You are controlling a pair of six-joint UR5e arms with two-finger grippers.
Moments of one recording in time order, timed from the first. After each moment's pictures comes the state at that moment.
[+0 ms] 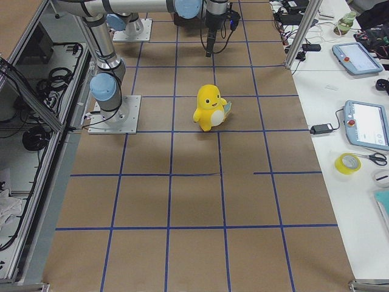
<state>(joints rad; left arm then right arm) -1.82 -2.07 -1.77 -1.52 2.75 -0.58 1.51 -1.53 1.48 -1.44 -1.63 0.11</state>
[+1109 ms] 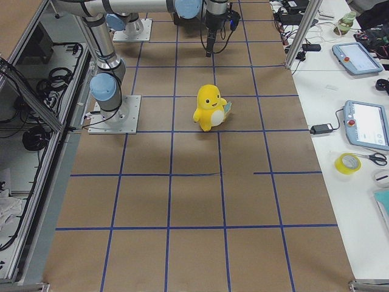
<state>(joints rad) -1.84 -2.07 -1.76 -1.53 2.75 -0.58 1.51 -1.53 1.48 -1.44 -1.63 0.11</state>
